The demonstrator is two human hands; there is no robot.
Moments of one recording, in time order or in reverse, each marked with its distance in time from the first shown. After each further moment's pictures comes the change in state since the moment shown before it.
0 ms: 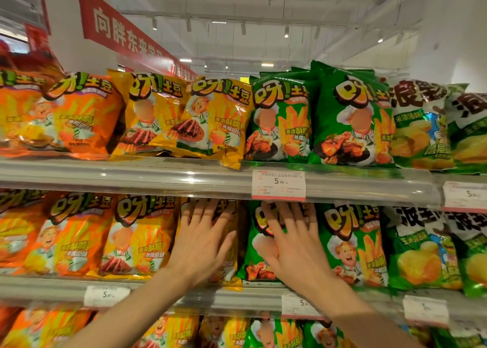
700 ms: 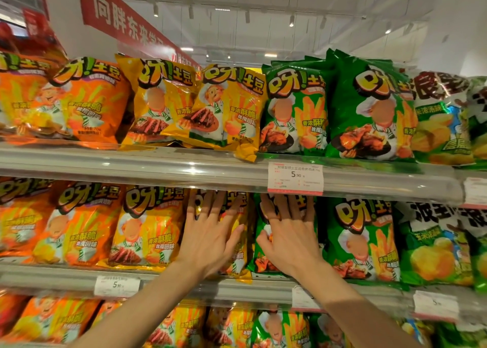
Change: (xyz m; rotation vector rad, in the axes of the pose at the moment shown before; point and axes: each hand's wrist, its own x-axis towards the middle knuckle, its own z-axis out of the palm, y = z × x) left_hand -0.001 -0.010 0.022 -0.013 -0.057 -0.029; right_hand 0.026 -0.025 0.023 0.048 -0.048 0.085
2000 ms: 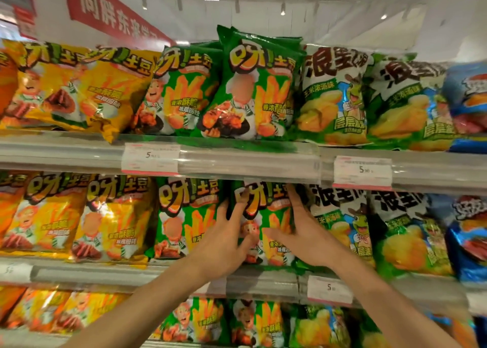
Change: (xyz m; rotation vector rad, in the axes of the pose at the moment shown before) left_hand 0.035 0.240 -0.009 -0.522 -0.296 -0.072; right_hand -0.052 0.244 -0.020 0.825 -0.337 0.141
